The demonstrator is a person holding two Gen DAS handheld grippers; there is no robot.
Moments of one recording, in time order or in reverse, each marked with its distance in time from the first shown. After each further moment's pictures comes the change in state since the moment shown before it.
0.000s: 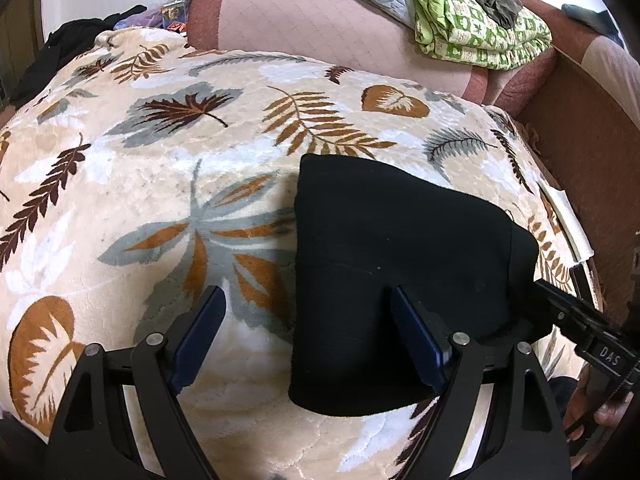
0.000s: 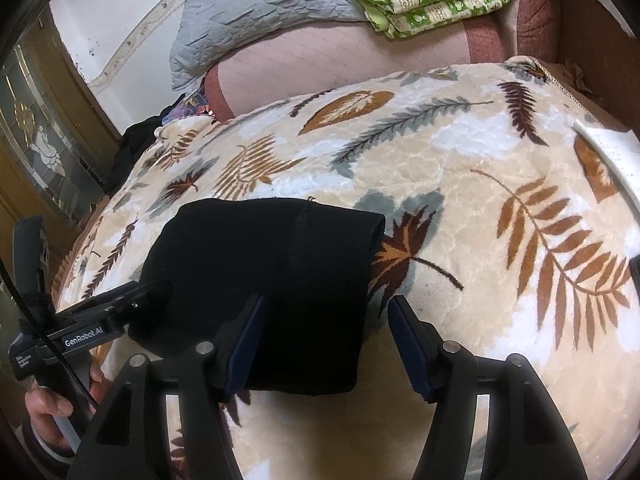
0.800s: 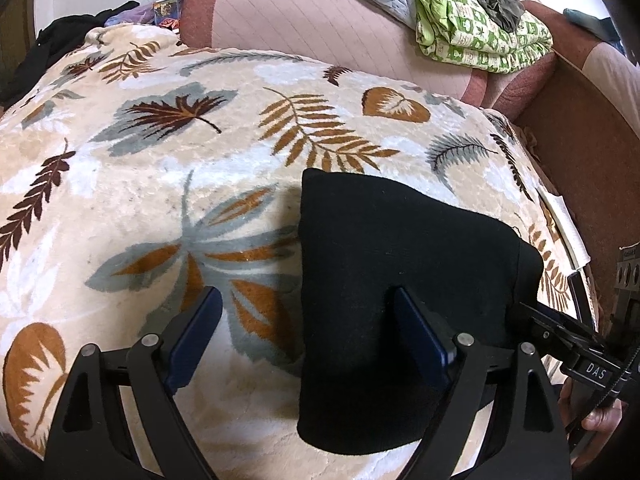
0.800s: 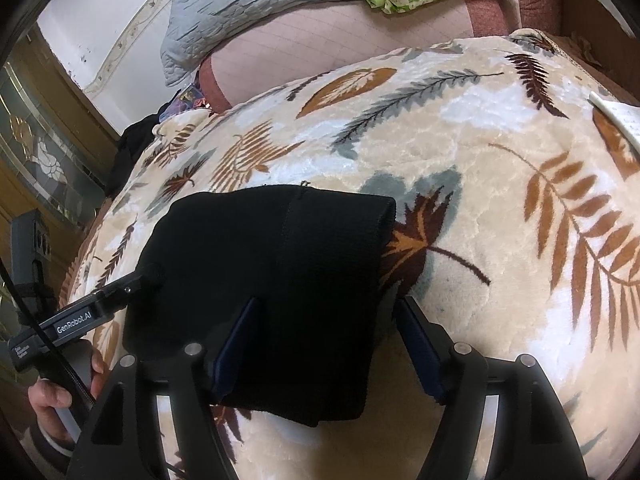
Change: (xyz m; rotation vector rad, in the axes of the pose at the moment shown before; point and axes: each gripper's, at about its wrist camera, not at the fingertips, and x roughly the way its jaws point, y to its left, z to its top) left arm 0.015 0.007 0.015 0.003 0.010 -0.035; right arm 0.025 -0.004 0.001 0.048 0.044 0.041
